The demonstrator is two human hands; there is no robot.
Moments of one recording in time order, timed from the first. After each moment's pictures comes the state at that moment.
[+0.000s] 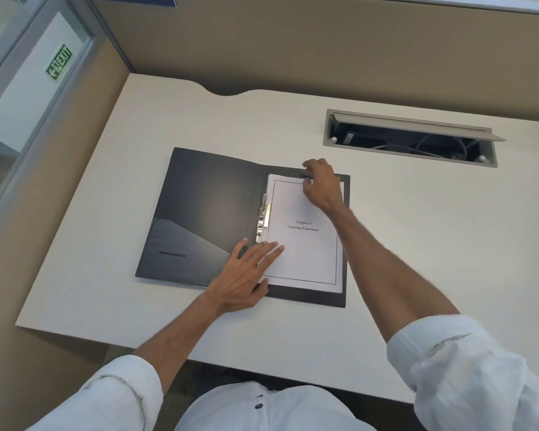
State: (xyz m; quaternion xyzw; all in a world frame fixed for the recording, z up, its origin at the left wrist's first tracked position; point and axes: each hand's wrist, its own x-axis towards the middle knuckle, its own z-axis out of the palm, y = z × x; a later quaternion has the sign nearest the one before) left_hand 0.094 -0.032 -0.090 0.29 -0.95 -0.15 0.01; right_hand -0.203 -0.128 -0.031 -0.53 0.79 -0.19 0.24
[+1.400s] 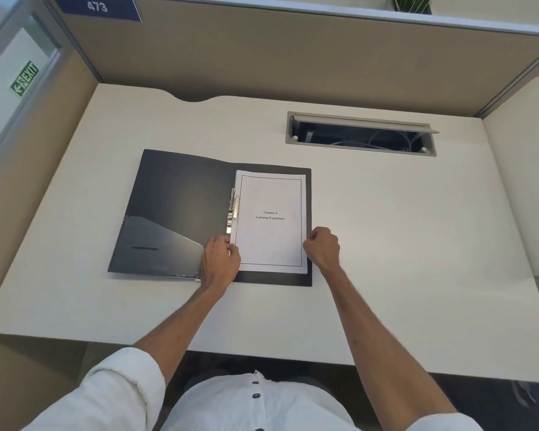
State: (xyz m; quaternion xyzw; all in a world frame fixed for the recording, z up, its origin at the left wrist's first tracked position) left_hand 0.040 -0.006 -0.066 0.67 -0.67 -0.32 0.11; right_hand -0.197 0.058 -0.036 -0.27 0.88 -0.19 0.34
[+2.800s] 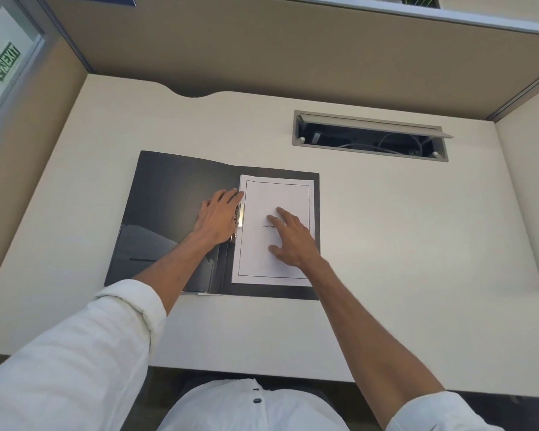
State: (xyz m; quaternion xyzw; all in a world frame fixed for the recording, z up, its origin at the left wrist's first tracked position) left_hand 0.028 -0.144 -0.048 0.45 -0.87 -0.18 -0.06; right_hand -0.160 -0.011 -0.043 -0.59 0.75 0.00 0.30
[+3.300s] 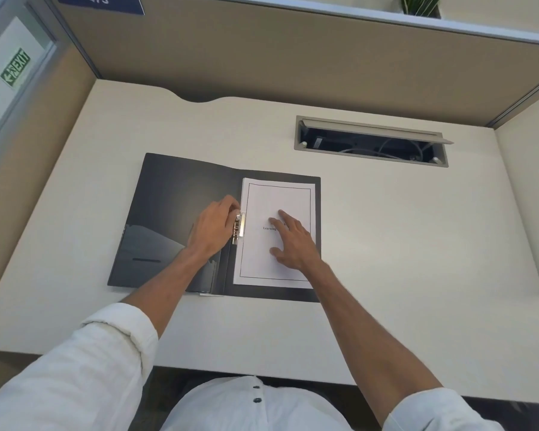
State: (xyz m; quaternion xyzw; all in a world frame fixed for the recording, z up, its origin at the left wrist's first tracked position) left_hand 0.048 -0.122 -0.035 0.48 -0.83 -0.25 0.10; right_hand -0.158 -0.008 -0.041 -0.59 0.75 -0.01 0.30
